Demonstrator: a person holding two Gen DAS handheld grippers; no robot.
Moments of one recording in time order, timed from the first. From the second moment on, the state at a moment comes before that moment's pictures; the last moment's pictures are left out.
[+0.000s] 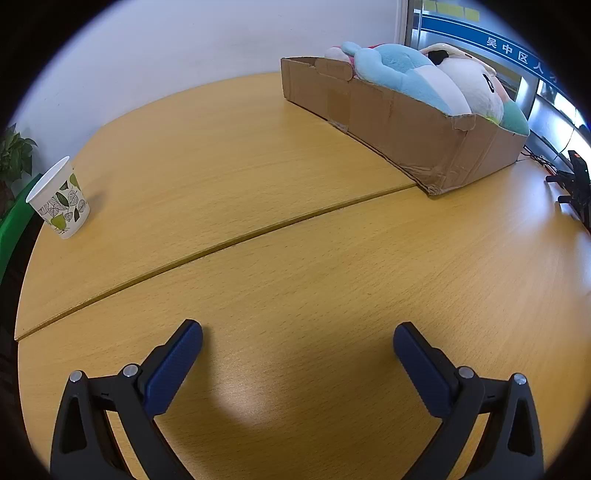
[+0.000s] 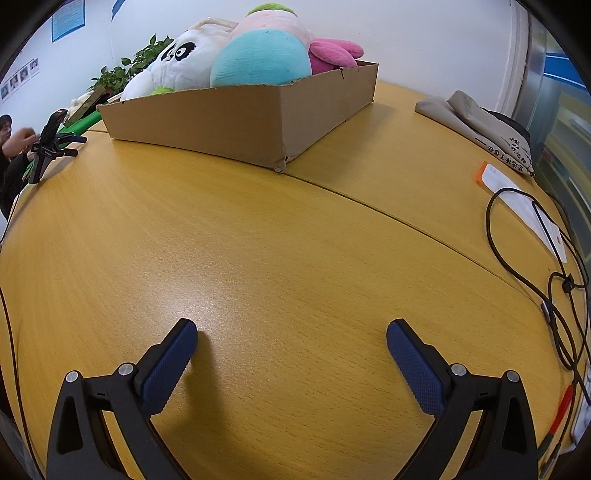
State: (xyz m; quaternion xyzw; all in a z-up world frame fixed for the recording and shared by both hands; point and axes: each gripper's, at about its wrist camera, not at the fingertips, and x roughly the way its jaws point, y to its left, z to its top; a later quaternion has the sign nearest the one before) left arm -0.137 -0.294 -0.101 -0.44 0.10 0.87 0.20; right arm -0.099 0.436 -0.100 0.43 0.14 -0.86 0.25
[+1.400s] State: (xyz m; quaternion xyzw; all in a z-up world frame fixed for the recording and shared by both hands) left arm -0.139 -0.293 -0.102 -0.44 0.10 0.87 0.20; right arm -0.107 0.439 -0.101 0.43 0.14 -0.86 0.25
